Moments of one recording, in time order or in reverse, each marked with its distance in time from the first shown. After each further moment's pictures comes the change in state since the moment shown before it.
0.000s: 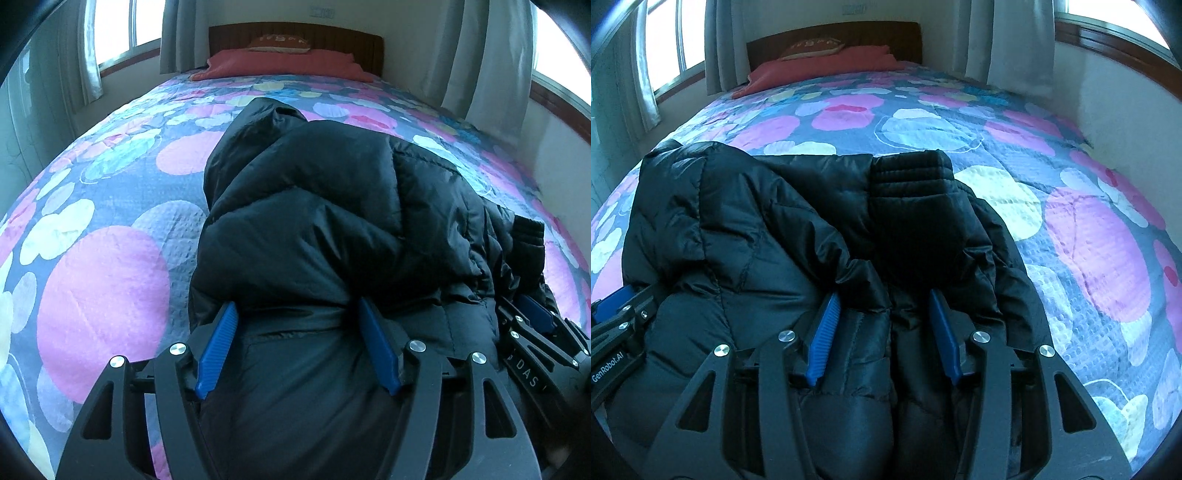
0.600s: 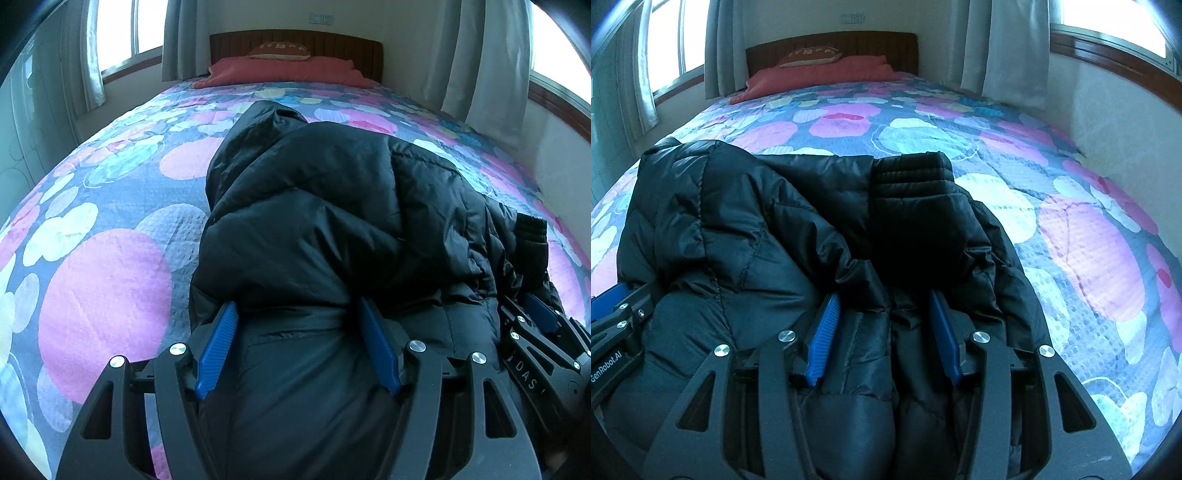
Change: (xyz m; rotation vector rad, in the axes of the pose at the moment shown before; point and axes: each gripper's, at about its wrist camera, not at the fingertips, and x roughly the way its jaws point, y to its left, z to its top) left arm 0.000 -0.004 -0.008 0.010 -0.032 0.018; right arm -0.007 0.008 -0.007 -0.009 -0.040 -0.032
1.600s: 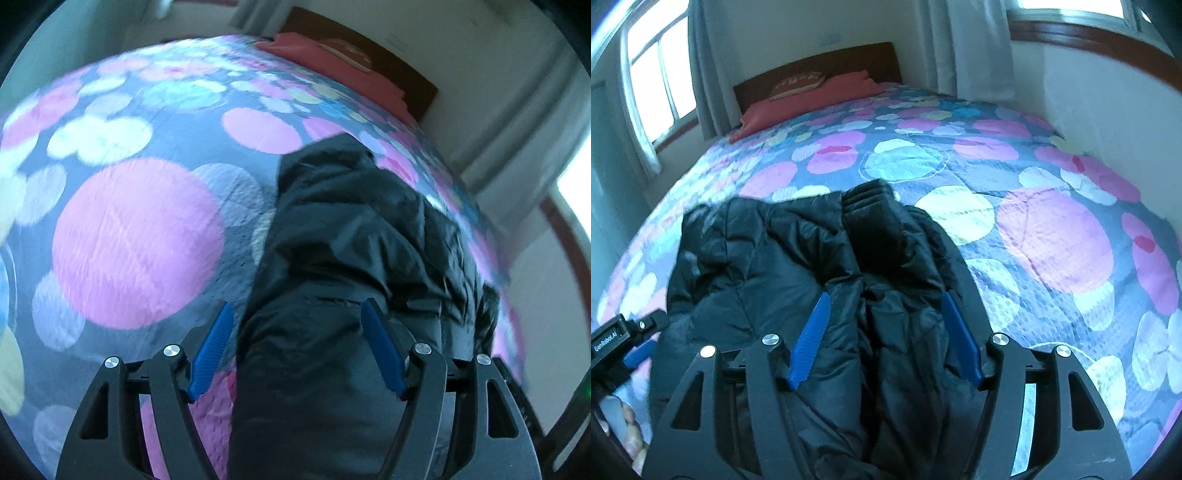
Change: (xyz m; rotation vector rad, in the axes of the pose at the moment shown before) left arm -0.050 0.079 -0.005 -0.461 0.059 -0.168; right arm -0.067 -0.052 0.014 0.219 -0.019 0.105
